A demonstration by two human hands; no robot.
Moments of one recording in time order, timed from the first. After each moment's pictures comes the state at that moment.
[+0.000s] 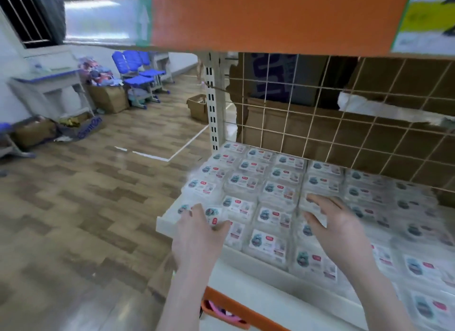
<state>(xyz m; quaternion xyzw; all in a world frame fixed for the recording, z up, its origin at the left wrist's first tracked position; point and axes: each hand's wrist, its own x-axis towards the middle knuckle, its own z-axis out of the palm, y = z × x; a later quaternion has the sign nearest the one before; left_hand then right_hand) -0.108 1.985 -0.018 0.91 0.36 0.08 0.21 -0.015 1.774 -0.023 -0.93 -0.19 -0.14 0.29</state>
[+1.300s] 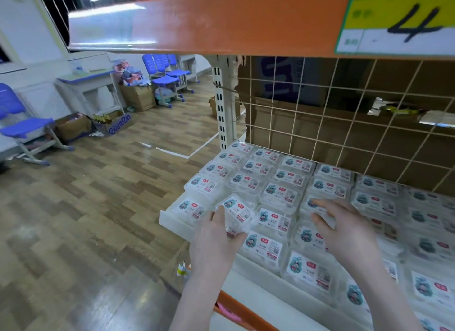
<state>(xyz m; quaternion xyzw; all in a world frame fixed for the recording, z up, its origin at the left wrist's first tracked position) -0.100 1.950 -0.040 0.92 0.29 0.14 0.20 0.014 1.753 -0.033 -0.92 -0.21 -0.10 0.31</state>
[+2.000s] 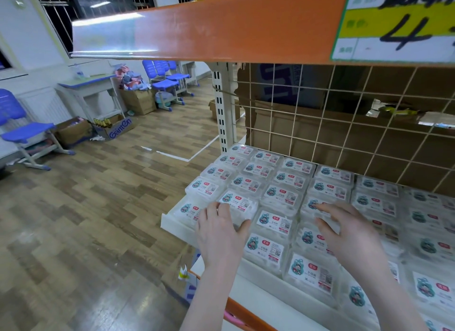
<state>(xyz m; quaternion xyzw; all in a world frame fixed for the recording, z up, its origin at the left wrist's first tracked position) -0.073 1.946 -0.056 0.91 0.30 0.28 0.07 0.013 1.748 -0.041 -0.91 -0.23 -0.16 0.32</state>
